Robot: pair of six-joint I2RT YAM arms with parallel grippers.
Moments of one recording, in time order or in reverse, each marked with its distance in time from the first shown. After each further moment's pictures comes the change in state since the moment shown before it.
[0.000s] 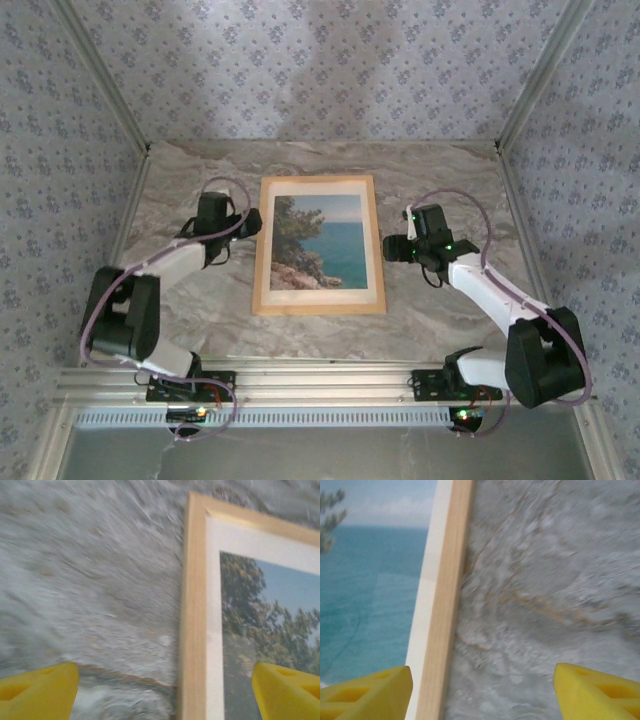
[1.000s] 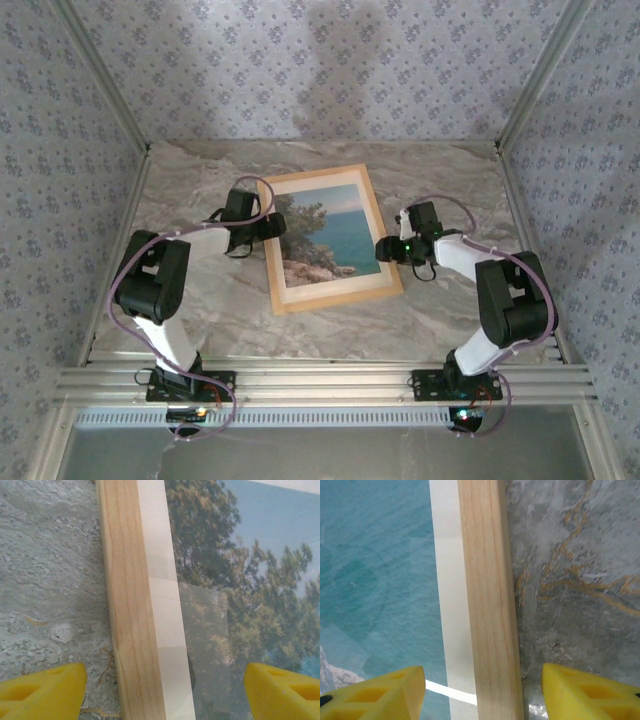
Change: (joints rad) left arm -0.095 0.337 0.203 -0.055 0.185 -0.110; right arm -0.072 0.343 0.044 0.102 -0.310 0.071
